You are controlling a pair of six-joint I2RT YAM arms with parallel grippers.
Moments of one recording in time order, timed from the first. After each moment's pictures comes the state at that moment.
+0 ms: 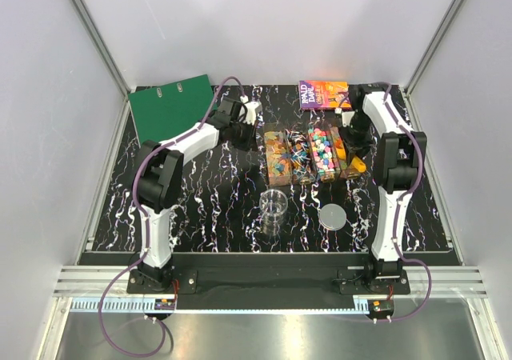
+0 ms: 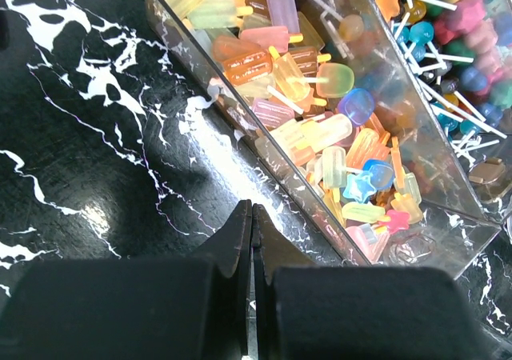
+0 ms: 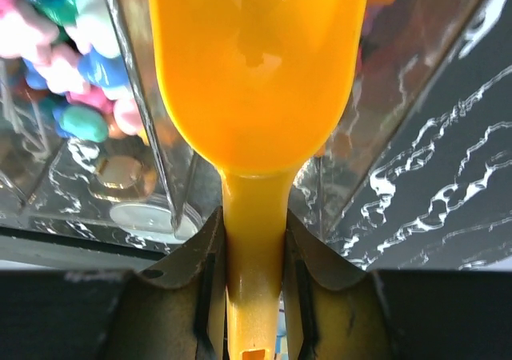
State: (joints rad) left arm -0.43 2.04 1.52 -0.34 0.40 -0.11; right arm 0.05 2.23 1.96 -1.40 -0.06 -0.19
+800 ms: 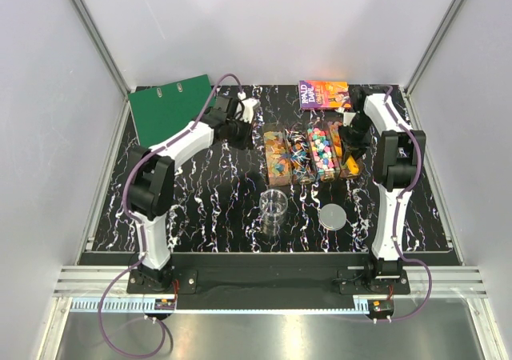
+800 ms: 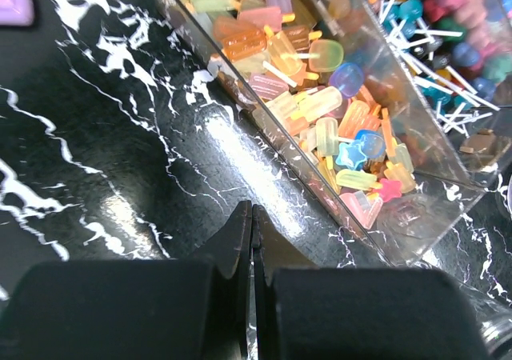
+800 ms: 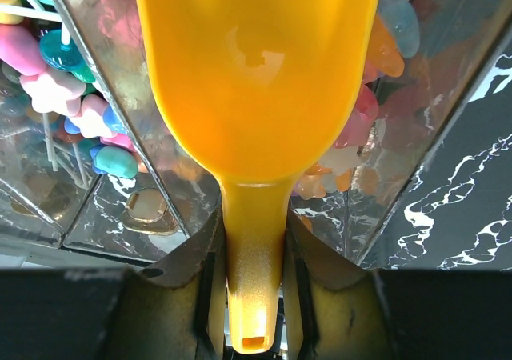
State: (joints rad) left arm -0.43 1.95 1.50 -0.43 0.36 -0.07; right arm 0.03 2.28 1.98 -1.35 -0.16 -0.09
